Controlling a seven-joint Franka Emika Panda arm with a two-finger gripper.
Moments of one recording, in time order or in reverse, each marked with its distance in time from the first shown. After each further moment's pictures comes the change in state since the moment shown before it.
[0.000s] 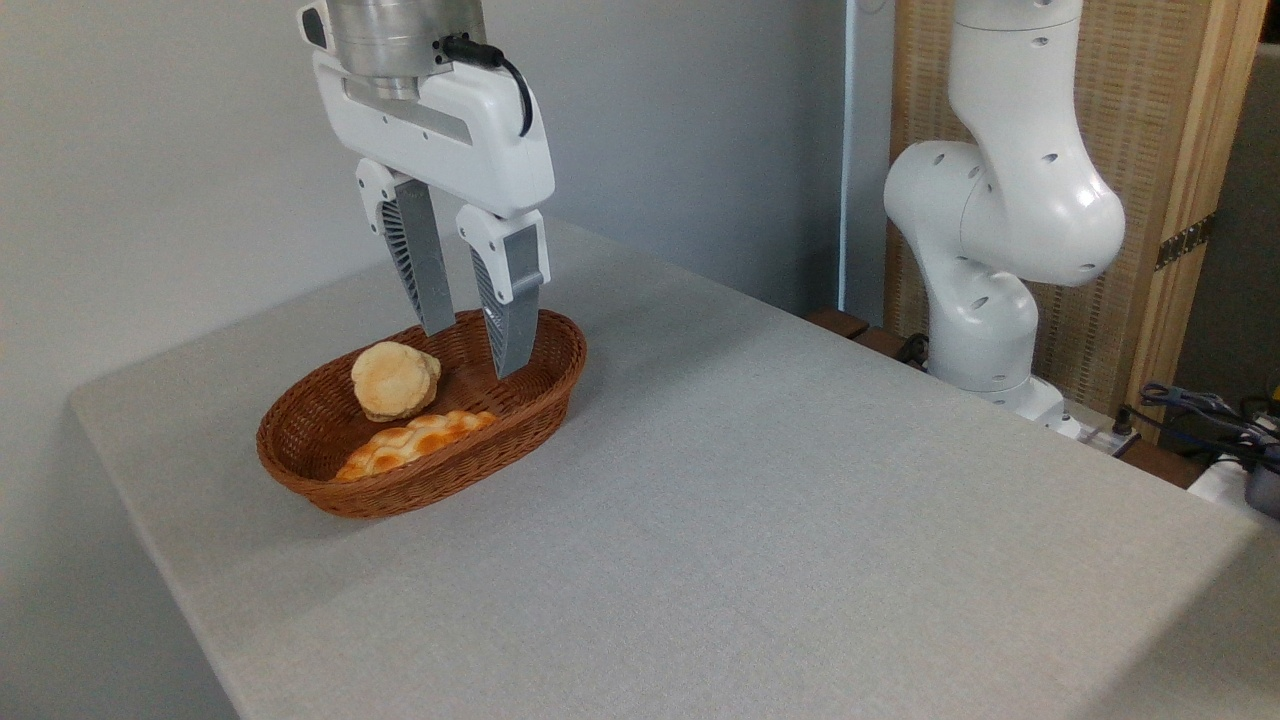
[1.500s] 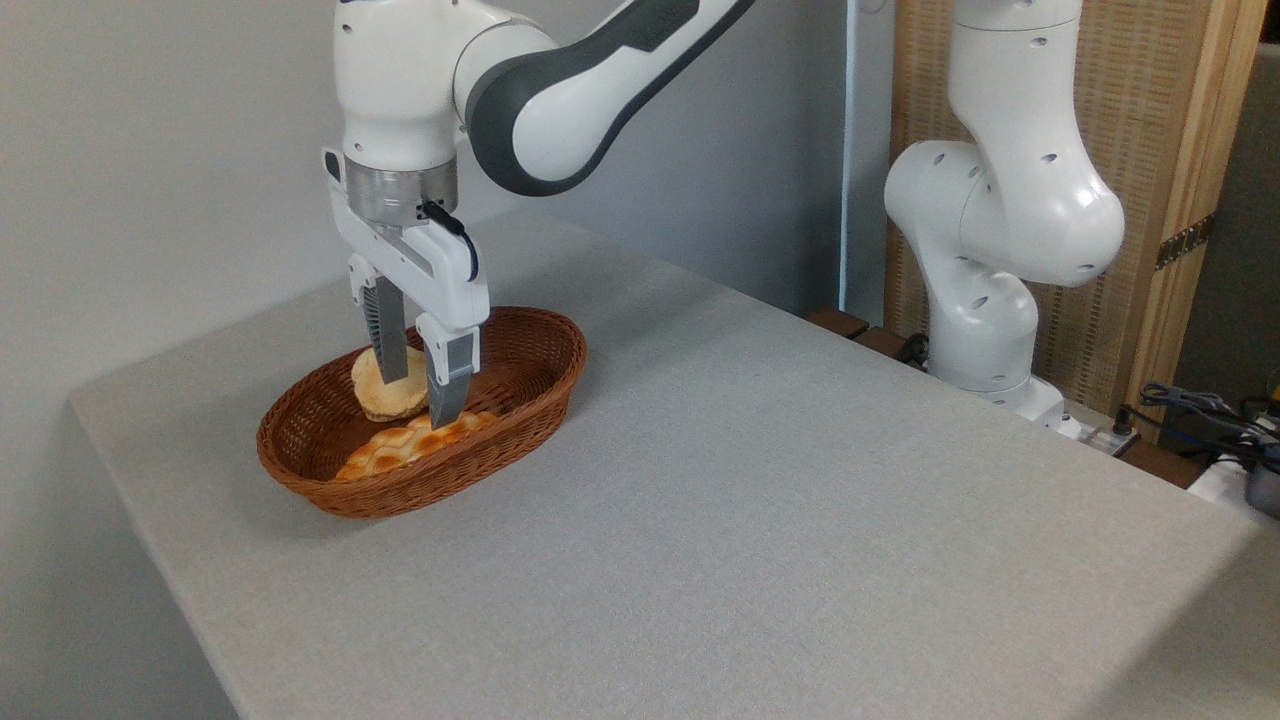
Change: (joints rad) arm -0.011 0.001 -0.280 -0.420 -0.054 0.567 -0.170
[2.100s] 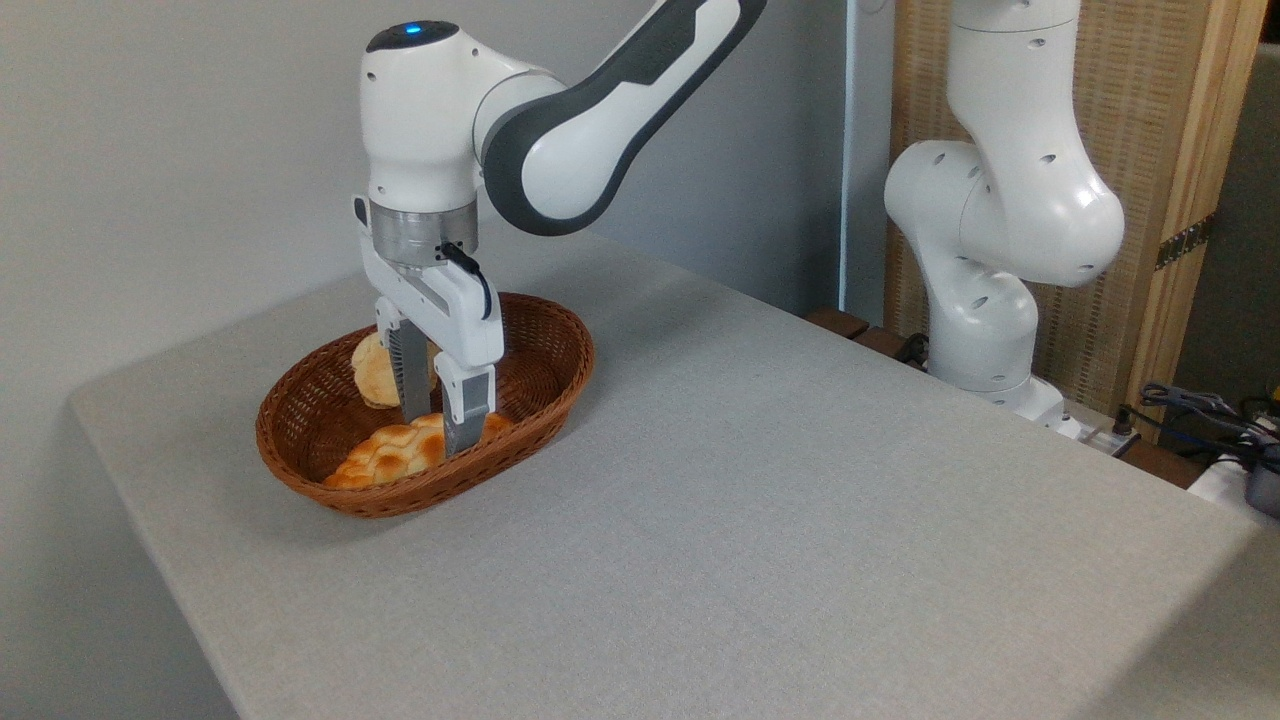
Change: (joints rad) arm -0.004 0.013 -0.003 -0.096 0.090 0.114 0.000
